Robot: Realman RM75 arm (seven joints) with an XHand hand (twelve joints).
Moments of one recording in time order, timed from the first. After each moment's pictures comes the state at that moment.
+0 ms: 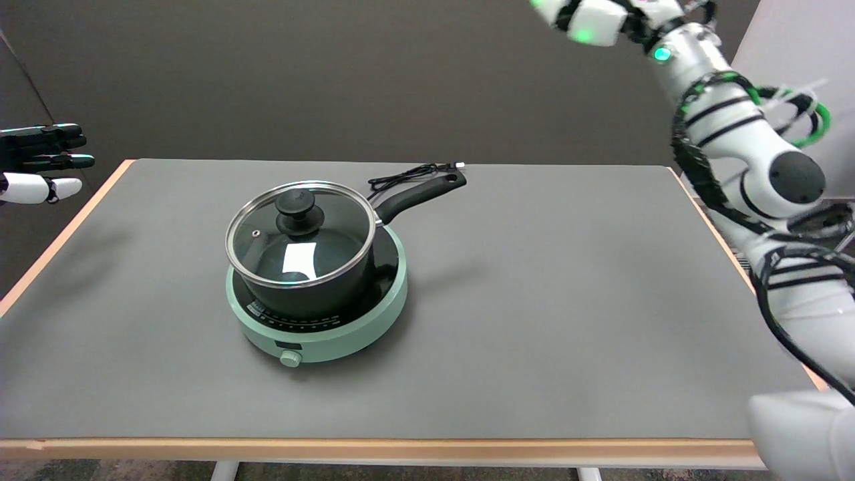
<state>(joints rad) 0.43 -1.04 -1.35 1.56 -1.20 0.27 2.25</state>
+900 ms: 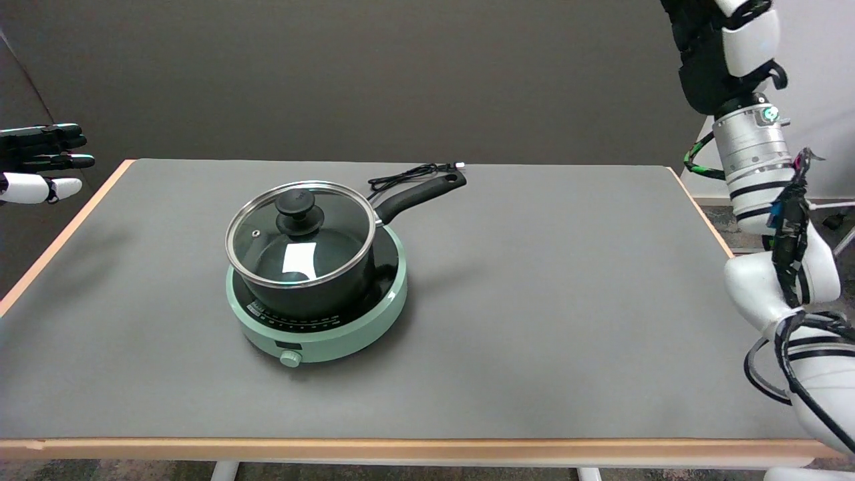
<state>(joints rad) 0.16 -1.13 -1.11 1.47 -0.24 0.43 2.25</state>
